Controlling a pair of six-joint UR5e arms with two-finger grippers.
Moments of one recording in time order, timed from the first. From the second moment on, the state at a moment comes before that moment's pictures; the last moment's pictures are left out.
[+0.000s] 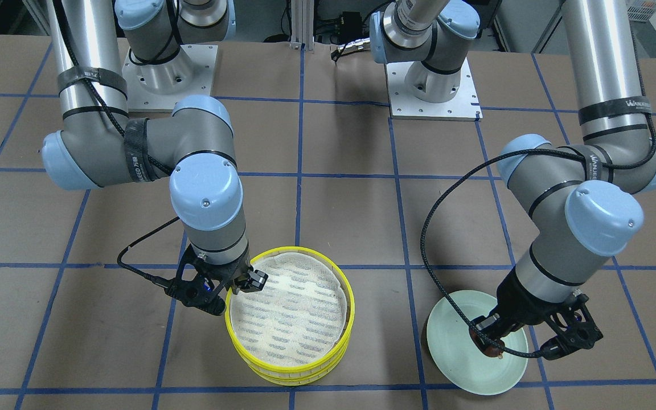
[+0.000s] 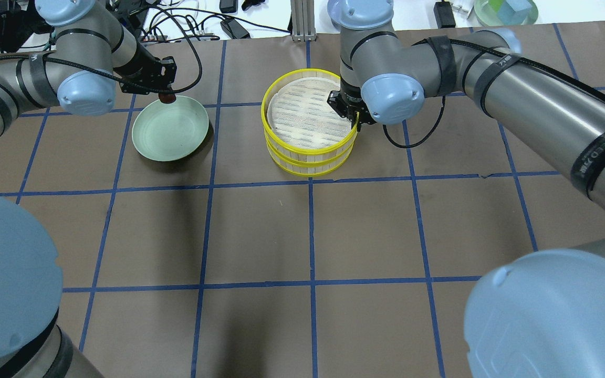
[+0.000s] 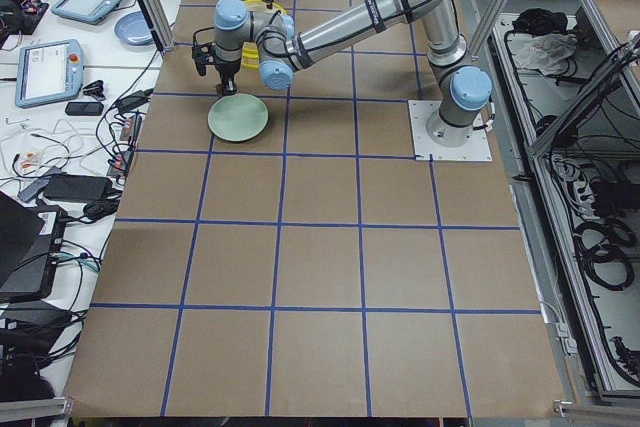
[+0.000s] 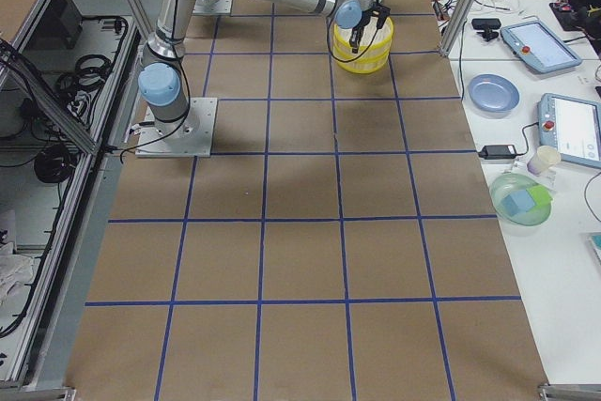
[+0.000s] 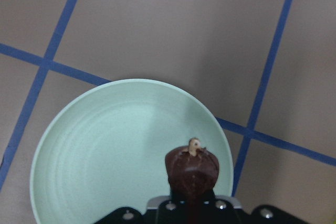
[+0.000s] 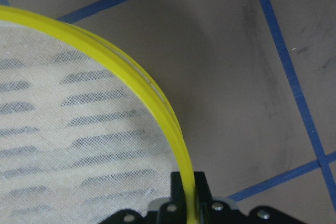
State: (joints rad) left arm -1.44 -2.05 -1.52 -0.88 1.44 -0.26; right arm 1.79 -1.07 1.48 -2.04 -1.62 0.60
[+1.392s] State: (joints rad) left arm -1.78 -2.05 -1.52 -0.82 1.26 -0.77; right arm 1.63 -1.40 1.48 -1.75 -1.62 0.22
